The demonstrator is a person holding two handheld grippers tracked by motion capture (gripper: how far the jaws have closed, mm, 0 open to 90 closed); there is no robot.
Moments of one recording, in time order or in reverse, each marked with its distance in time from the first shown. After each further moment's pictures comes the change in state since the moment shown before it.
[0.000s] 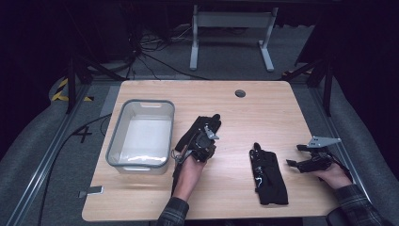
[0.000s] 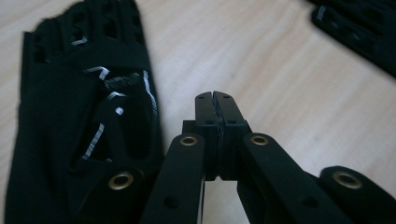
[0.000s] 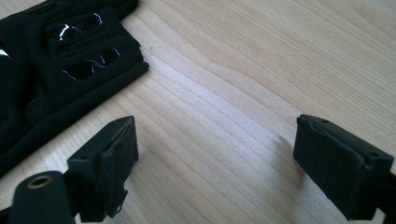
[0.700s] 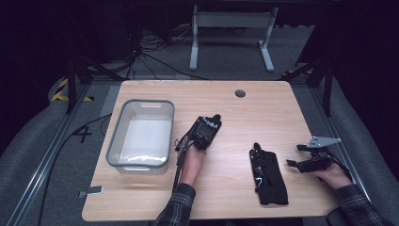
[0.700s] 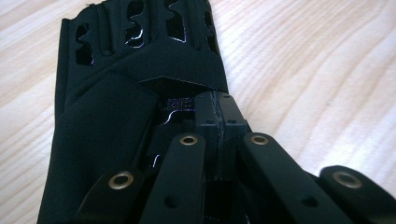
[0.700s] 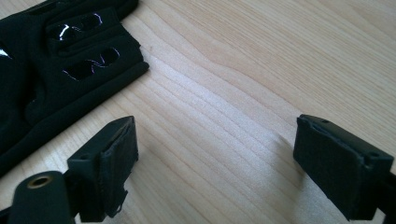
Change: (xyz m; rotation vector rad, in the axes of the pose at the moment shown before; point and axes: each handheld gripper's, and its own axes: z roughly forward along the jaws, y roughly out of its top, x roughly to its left) left arm 0.023 0.011 0.039 0.071 0.090 -0.051; right arm 0.000 0.000 0.000 0.000 0.000 0.000
